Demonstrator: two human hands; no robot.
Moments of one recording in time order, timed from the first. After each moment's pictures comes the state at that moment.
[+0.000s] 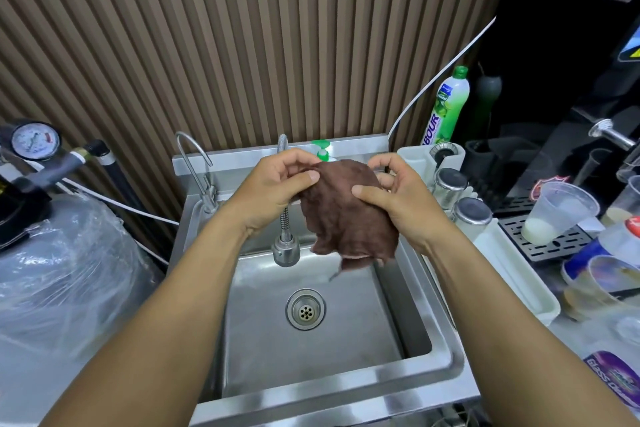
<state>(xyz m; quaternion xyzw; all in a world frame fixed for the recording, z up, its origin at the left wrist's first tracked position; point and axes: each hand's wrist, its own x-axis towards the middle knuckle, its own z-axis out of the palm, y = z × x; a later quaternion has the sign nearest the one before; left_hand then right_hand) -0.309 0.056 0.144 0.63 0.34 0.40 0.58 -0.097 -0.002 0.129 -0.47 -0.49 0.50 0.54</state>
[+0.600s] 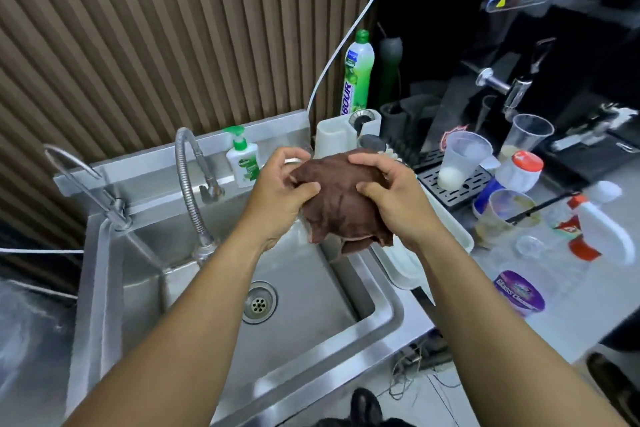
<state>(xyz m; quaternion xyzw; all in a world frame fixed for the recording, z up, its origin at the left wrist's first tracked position) -0.190 0.036 0.093 0.61 0.31 0.39 0.61 -0.014 -0.058 0.095 -0.61 -0.47 0.31 0.56</state>
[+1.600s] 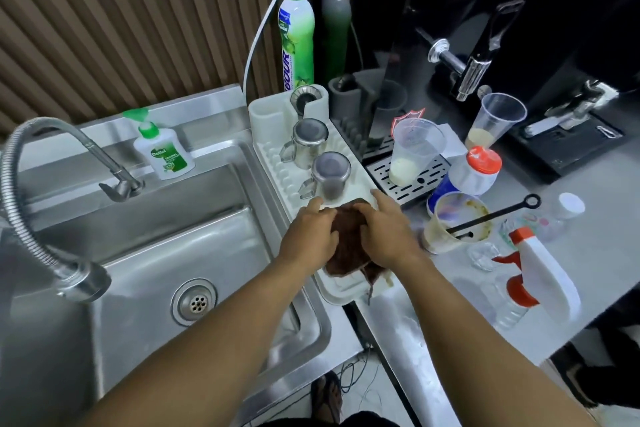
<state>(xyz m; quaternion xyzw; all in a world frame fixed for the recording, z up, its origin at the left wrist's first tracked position) -0.009 0.007 -0.033 0.88 0.42 0.05 0.24 0.141 -0.067 -0.029 -0.81 -0.54 0.18 0.11</state>
